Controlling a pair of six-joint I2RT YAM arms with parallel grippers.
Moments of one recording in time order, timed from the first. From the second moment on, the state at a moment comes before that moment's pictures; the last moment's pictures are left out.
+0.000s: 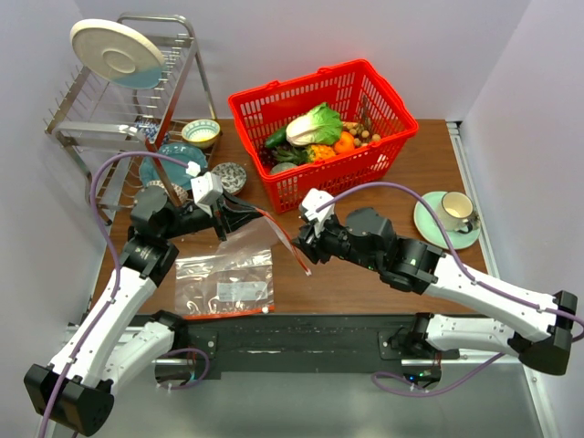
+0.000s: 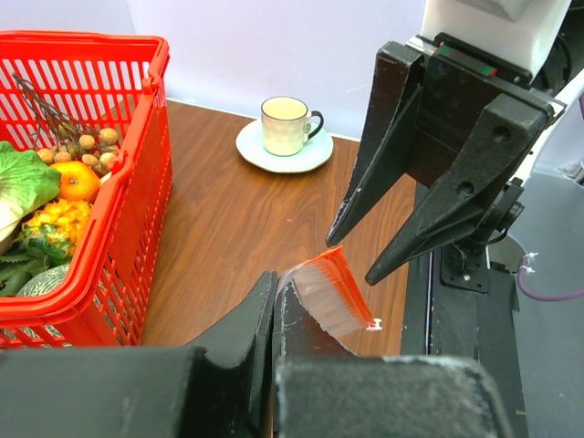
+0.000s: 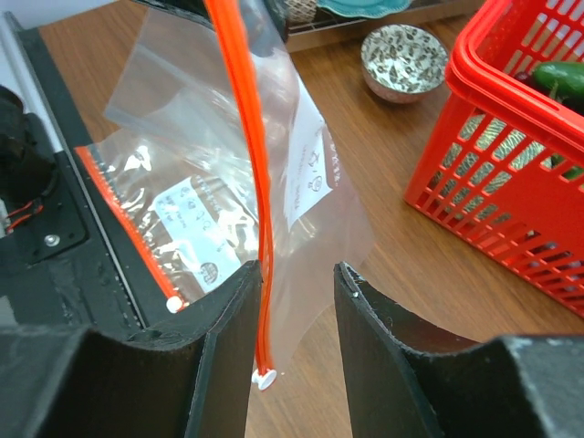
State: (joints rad) left arm -0.34 0.83 0.79 0.10 0.91 -0.11; right arm 1.09 1.04 1.01 -0.29 0.10 -0.03
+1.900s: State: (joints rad) left arm -0.34 0.83 0.79 0.10 0.92 -0.11; right arm 1.09 1.00 1.01 -0.27 0.03 -0.02
